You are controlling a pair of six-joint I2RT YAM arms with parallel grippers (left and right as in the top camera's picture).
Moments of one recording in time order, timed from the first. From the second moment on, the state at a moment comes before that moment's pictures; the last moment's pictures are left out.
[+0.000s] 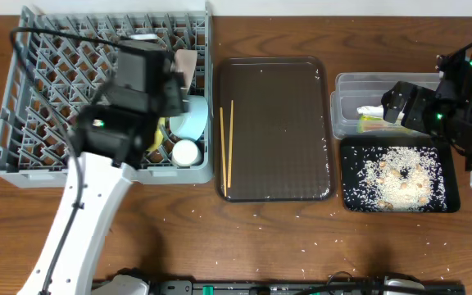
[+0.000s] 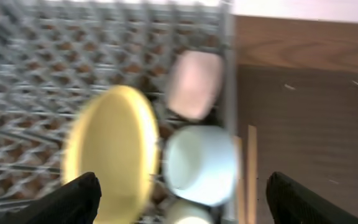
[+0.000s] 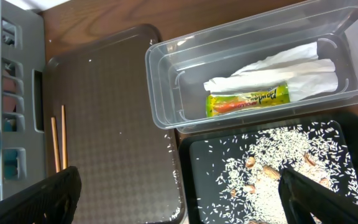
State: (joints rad) left arm -0.31 1.38 1.46 -0.90 -0.27 -0.29; right arm -0.12 1.32 1.49 -1.09 -0.19 0.23
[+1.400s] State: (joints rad) left arm -0.57 2.16 1.69 -1.05 -0.04 -0.46; right arm -0.12 1.32 1.49 -1.09 -0.19 0.23
